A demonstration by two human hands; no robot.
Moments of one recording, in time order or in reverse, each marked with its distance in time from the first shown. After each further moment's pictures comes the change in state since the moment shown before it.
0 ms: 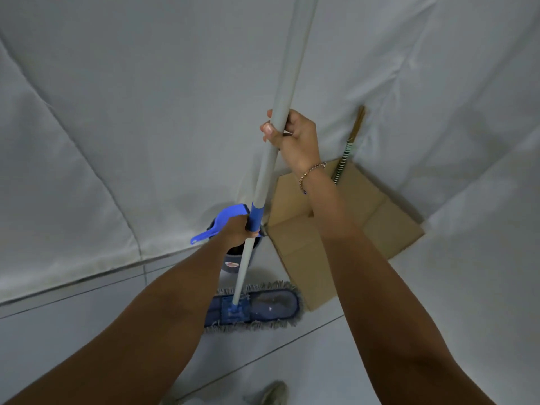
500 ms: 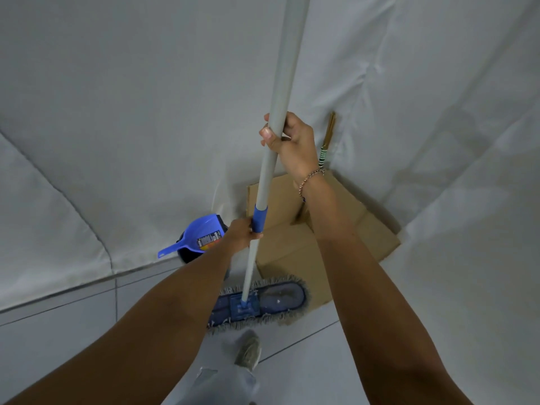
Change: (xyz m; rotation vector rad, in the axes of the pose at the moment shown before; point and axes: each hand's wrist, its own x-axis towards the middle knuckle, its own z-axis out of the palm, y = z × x) left_hand 0.070 0.116 0.101 -0.140 0.051 -0.026; right_hand 0.052 0.029 -0.150 0.057 -0.027 -0.056
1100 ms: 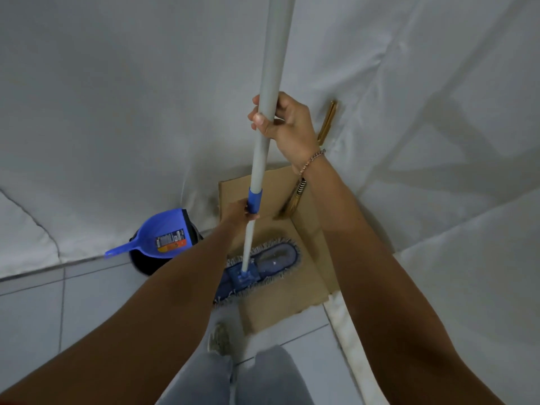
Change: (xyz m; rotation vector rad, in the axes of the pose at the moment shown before) left_hand 0.208 0.077 0.058 -0.011 0.040 -0.099; right_hand 0.195 0.111 -0.077 -0.056 -0.223 0.075
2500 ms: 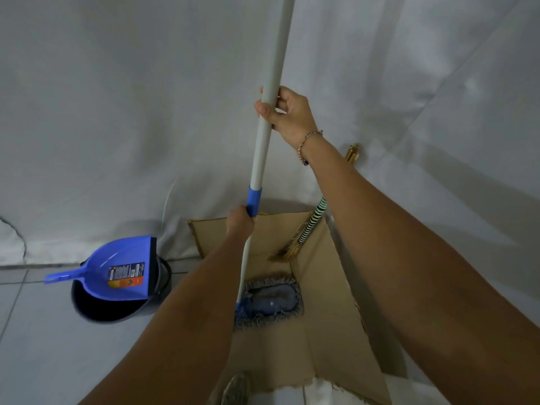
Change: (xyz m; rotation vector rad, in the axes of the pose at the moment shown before) left_hand 0.277 0.070 0.065 0.041 0.327 -0.275; right_hand 0.293 0.174 -0.102 -0.027 -0.218 0.060
